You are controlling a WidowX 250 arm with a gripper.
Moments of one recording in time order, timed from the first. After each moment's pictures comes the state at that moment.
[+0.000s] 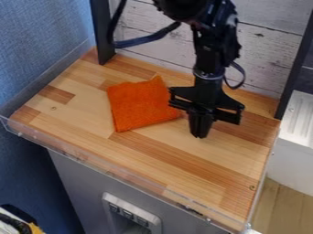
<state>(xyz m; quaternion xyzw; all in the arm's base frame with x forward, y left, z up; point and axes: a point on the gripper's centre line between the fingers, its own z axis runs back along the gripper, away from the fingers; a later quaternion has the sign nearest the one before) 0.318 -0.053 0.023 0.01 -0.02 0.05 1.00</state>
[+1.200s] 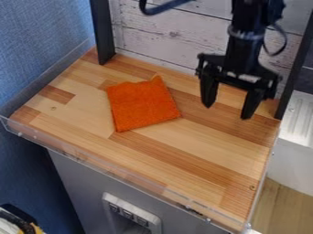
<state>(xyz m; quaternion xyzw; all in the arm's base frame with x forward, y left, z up) 0.329 -0.081 0.082 0.00 0.01 -0.01 1.00</state>
